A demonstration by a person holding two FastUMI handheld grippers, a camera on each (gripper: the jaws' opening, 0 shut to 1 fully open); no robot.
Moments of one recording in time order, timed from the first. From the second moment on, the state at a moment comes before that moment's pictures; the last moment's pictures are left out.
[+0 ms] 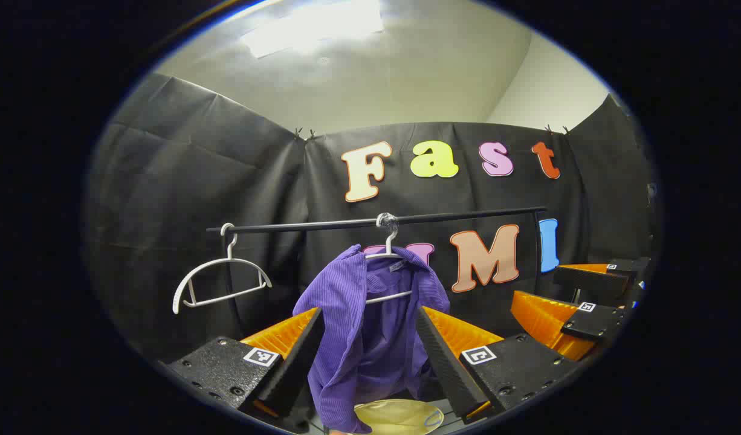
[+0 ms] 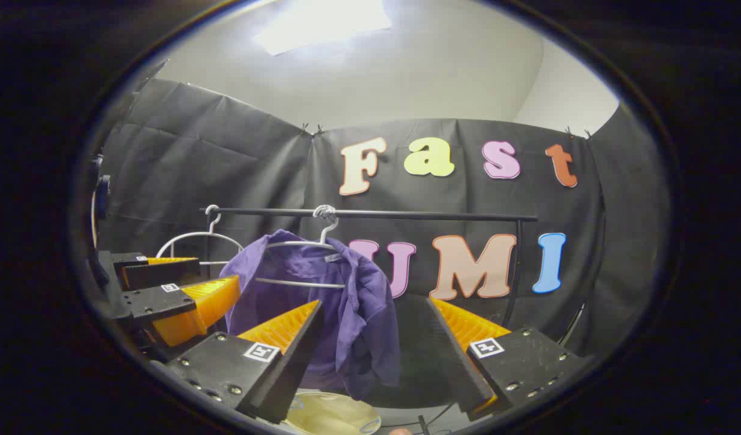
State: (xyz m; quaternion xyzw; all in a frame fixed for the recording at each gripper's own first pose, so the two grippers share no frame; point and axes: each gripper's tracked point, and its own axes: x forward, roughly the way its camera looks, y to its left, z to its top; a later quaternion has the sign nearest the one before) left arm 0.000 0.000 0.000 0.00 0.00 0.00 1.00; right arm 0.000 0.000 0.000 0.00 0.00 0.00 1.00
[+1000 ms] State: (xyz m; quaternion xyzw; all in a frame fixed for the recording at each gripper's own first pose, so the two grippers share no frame) left arm 0.026 -0.003 -0.018 0.02 0.01 0.02 1.00; right arm 0.018 -0.016 -0.008 0.01 0.00 -0.01 1.00
